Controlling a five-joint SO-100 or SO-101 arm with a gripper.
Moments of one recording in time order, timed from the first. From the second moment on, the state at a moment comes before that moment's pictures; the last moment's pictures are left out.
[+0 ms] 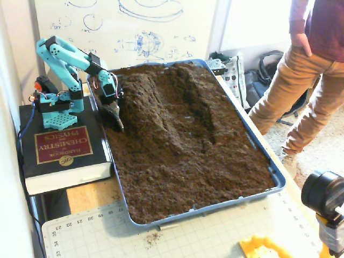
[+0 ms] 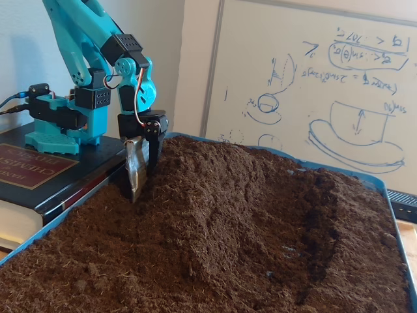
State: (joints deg) arm 4.1 119.4 161.3 30.0 -15.2
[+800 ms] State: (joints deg) arm 4.1 95.6 141.9 30.1 -15.2
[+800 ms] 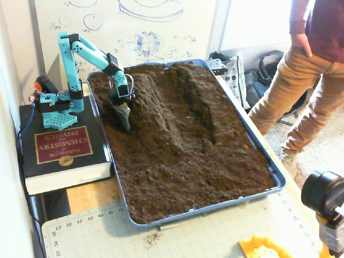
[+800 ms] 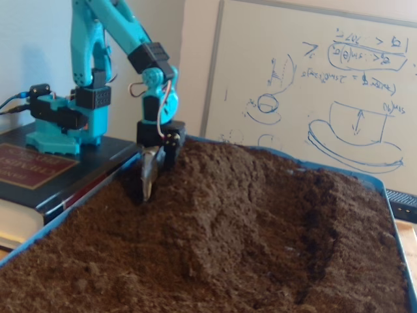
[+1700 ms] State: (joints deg) arm 4.1 90.7 137.4 30.1 -15.1
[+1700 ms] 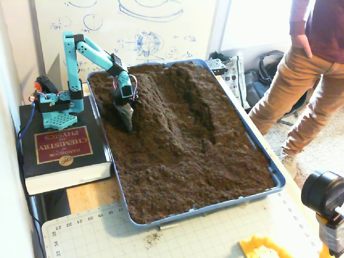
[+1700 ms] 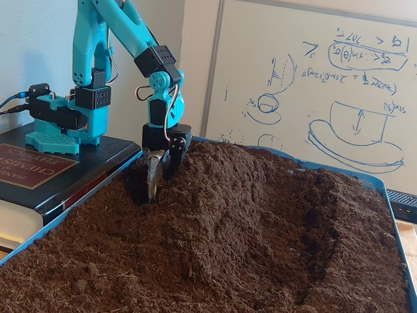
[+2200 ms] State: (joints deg) arm 4.1 94.4 139.4 30.1 -15.1
